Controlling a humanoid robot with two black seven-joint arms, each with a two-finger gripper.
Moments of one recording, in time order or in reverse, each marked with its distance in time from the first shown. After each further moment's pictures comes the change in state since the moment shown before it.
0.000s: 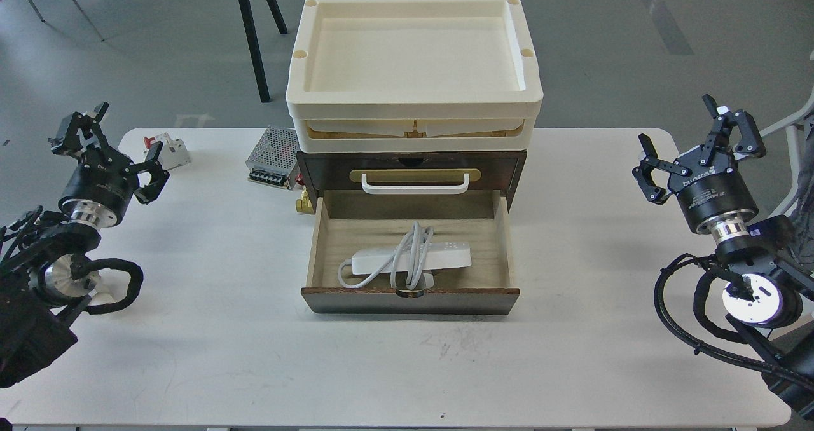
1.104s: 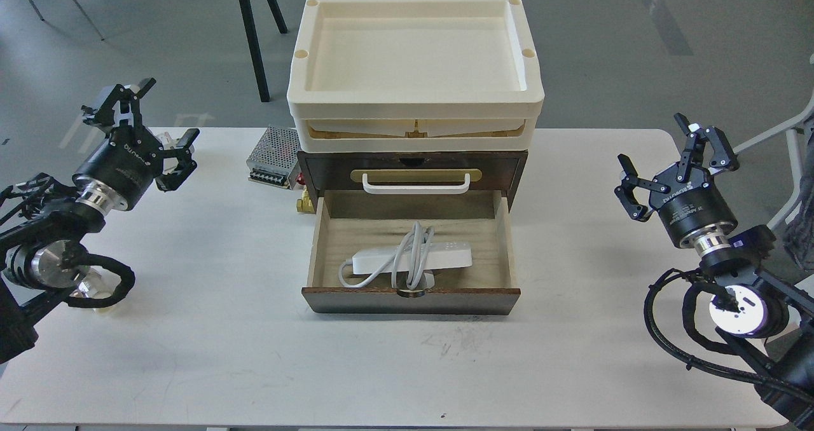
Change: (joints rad) left arm -0.032 0.181 0.116 -0.357 0.049 0.106 0.000; right arm 0.006 0.007 -0.089 -0.008 -0.007 -0.014 0.000
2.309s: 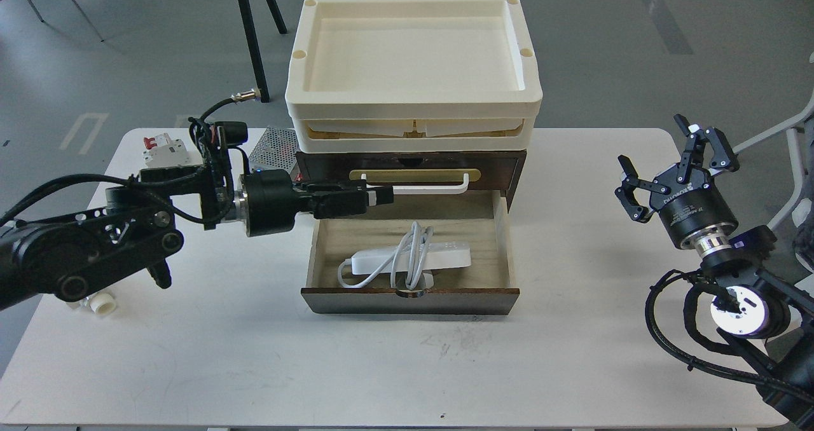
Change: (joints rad) left arm -0.230 0.065 0.115 -0.457 1.399 0.047 0.000; right arm -0.002 -0.008 -0.006 0.001 0.000 0.004 0.000
